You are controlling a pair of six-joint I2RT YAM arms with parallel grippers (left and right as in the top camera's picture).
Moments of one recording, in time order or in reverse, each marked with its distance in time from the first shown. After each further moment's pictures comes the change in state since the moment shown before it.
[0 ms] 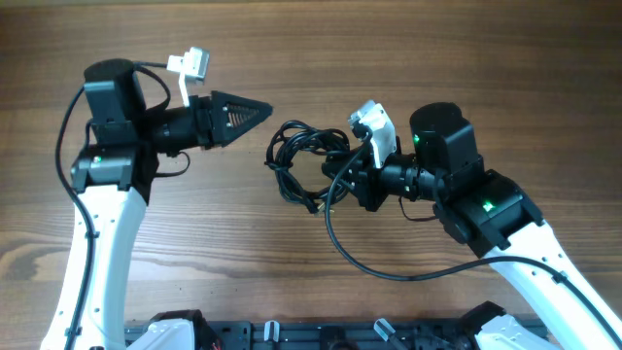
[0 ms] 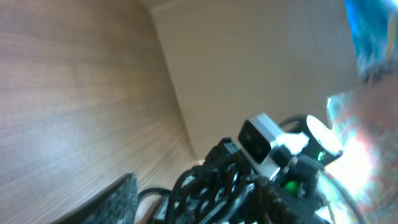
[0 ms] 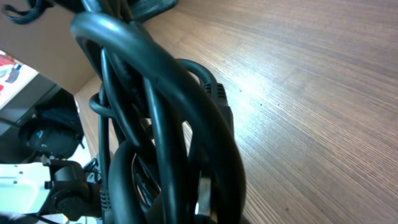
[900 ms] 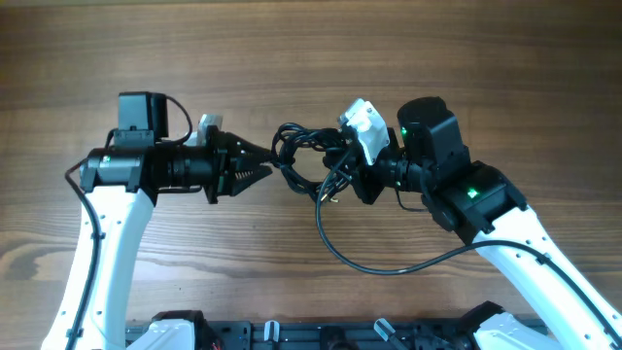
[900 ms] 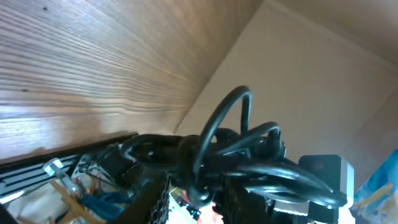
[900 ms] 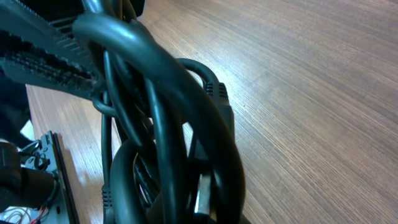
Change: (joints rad) left arm -0.059 -0.004 0.000 -0.535 -0.222 -0.301; right arm 0.000 0.071 0.000 0.016 0.084 -0.209
